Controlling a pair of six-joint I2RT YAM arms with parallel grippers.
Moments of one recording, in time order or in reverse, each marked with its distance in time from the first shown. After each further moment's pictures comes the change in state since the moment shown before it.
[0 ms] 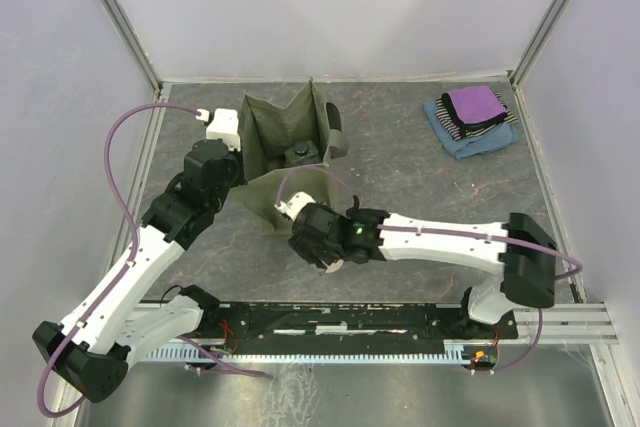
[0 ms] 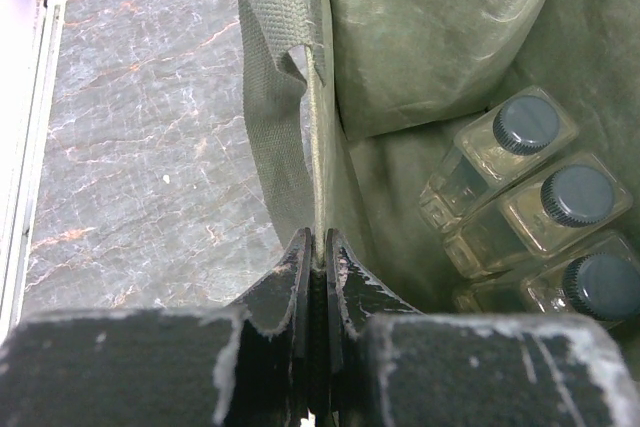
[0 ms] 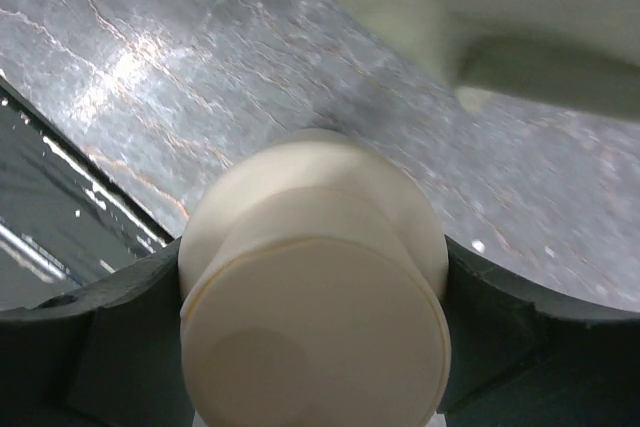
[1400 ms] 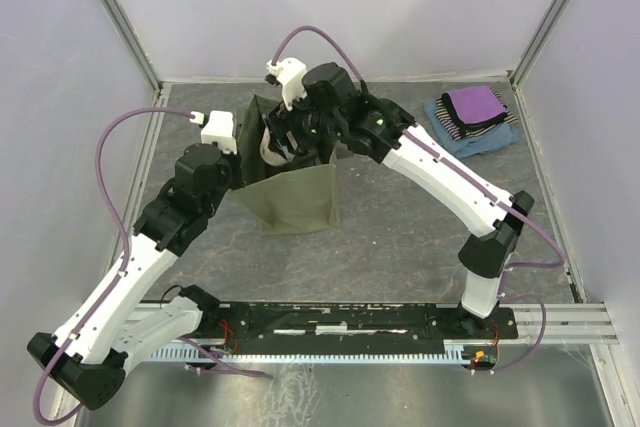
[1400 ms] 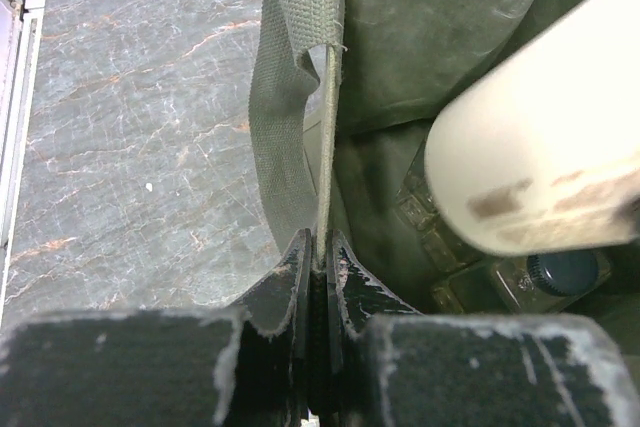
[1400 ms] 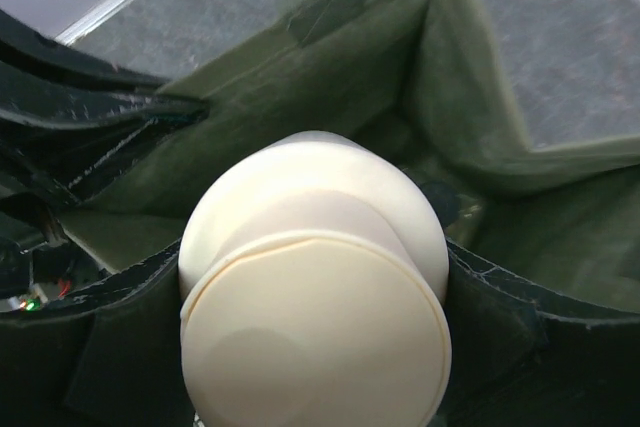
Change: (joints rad) left arm 0.000 -0.051 0.007 -0.018 0.045 0.000; right arm -0.346 0.223 0.937 -0.185 -0.317 -0.229
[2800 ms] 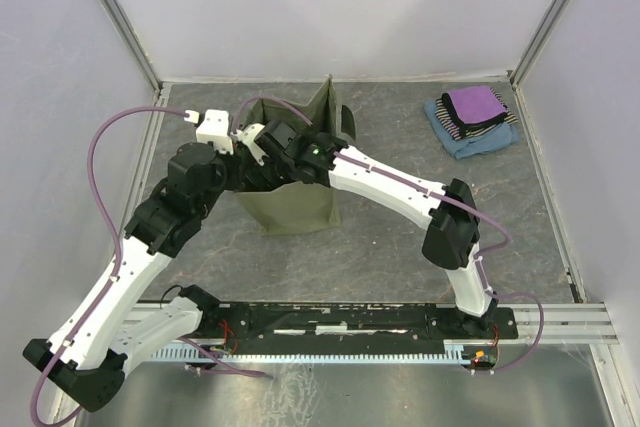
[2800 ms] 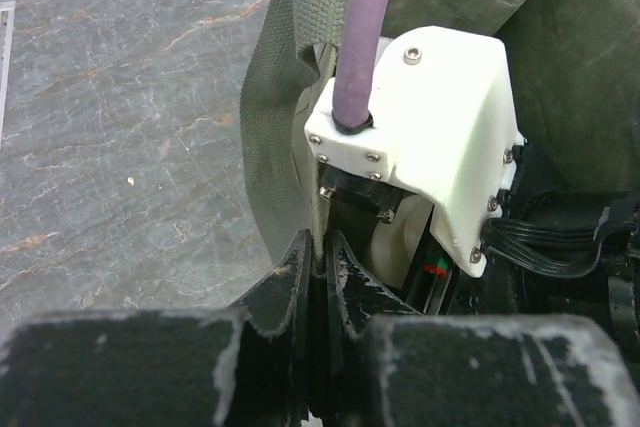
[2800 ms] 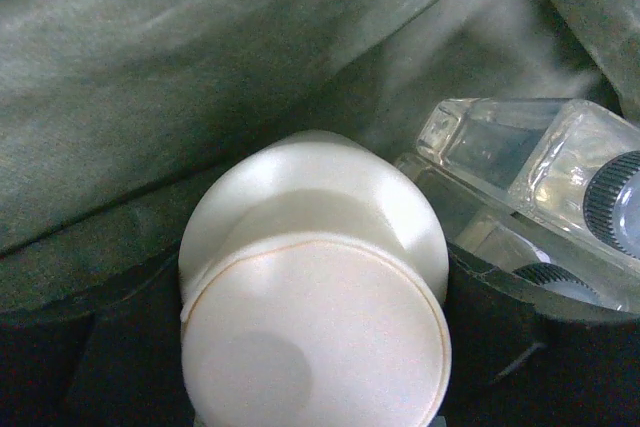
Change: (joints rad) left arm 0.000 -0.016 0.058 -0.081 0.047 -0.034; right arm 0.110 0.224 -0.122 -0.048 0.079 -0.010
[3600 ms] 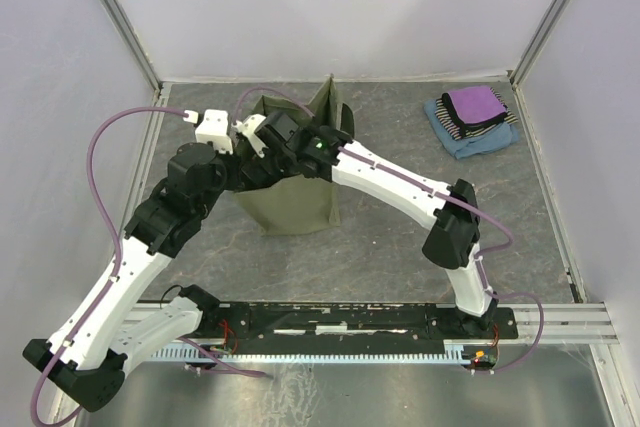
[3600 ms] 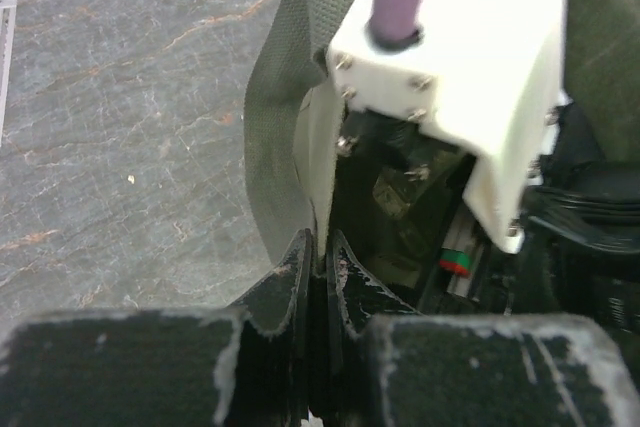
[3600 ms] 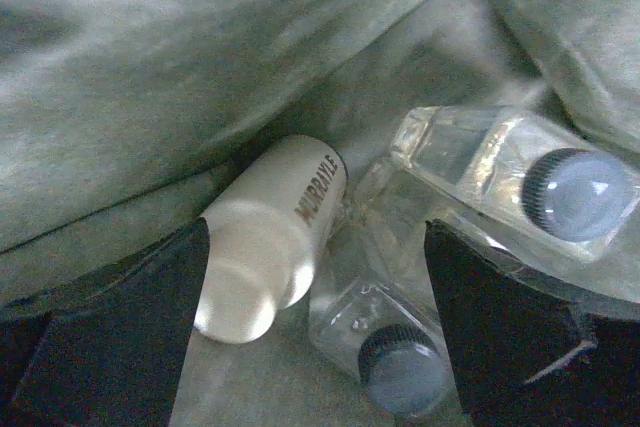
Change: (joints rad) left arm 0.000 0.000 0.000 -0.002 -0.006 -0.007; right arm 0.001 0.009 0.056 -0.038 0.020 -0.011
